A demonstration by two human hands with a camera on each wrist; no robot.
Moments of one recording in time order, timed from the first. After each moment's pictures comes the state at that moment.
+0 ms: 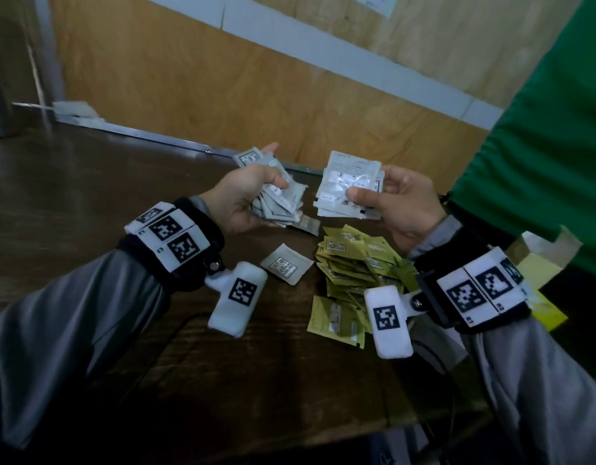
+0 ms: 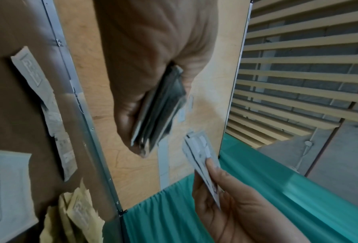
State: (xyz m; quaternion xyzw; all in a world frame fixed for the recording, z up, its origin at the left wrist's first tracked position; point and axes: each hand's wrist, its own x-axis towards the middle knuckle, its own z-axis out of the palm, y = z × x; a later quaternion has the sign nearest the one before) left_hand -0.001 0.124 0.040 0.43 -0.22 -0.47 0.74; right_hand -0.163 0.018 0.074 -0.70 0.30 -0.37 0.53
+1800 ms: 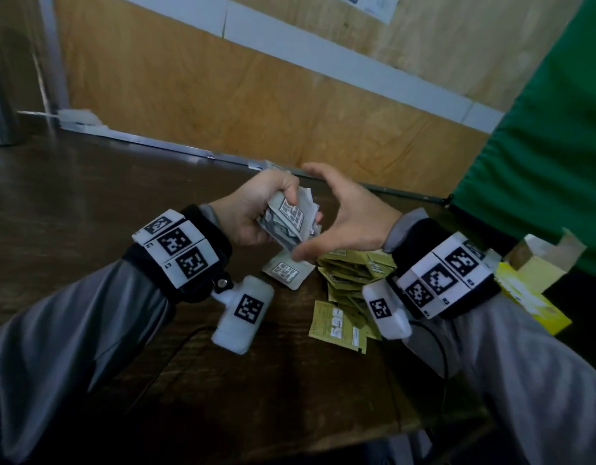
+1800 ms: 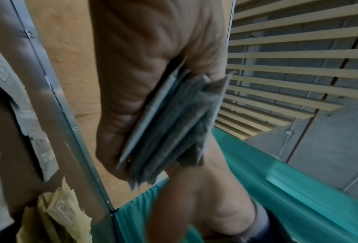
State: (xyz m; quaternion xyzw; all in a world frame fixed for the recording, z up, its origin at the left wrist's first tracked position) left_hand -0.015 0.131 0.048 0.46 -0.31 -0.57 0.61; right_hand -0.143 0.036 0.079 -0.97 0.15 -0.10 0.18
